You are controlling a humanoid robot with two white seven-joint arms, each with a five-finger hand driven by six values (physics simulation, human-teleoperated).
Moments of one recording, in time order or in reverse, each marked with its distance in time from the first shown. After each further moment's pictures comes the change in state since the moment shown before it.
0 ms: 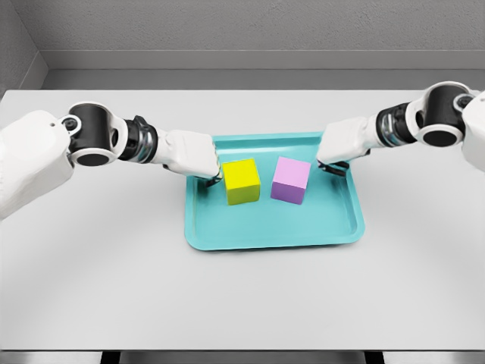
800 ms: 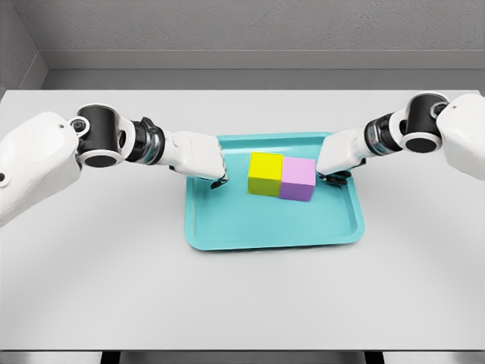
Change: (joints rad) left arm 0.000 -0.024 0.000 0.006 -0.015 0.000 0.000; right arm -0.018 0.072 0.110 0.098 0.030 0.001 -0.004
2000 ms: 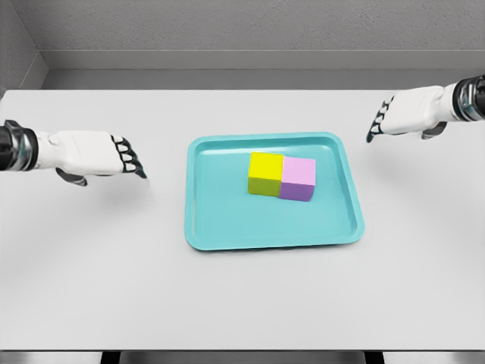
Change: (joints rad) left arm 0.153 0.428 0.193 -0.145 0.175 0.000 0.000; right arm -0.069 -0.262 -0.106 -0.110 -0.037 -0.001 0.004
